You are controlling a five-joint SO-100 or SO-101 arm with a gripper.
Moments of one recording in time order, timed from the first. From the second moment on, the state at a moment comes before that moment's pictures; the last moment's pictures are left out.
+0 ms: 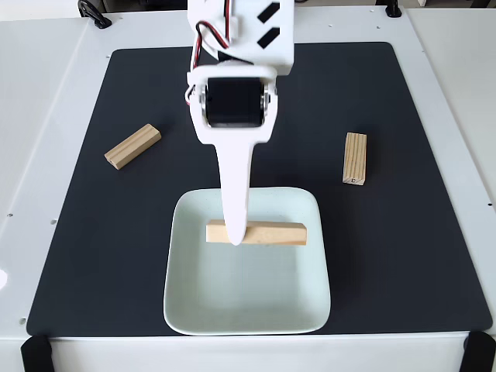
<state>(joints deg) -9.3 41.4 17.9 56.2 1.3</state>
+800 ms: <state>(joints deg) -9.1 28.0 11.0 50.6 1.0</state>
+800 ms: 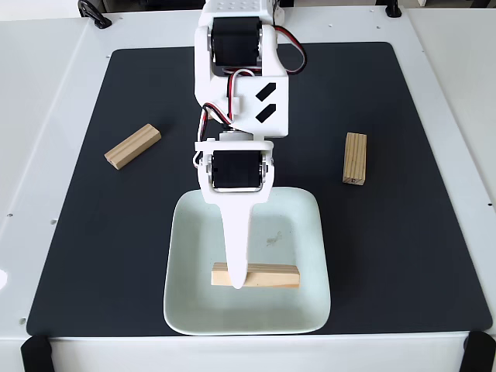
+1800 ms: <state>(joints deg) -8.3 24.5 8.4 50.3 1.0</state>
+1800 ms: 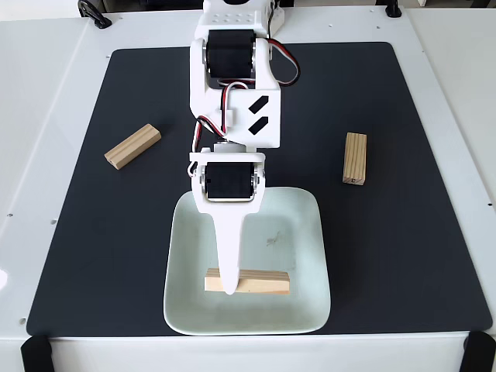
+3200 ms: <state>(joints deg) -8.3 44.3 27.4 51.7 1.1</state>
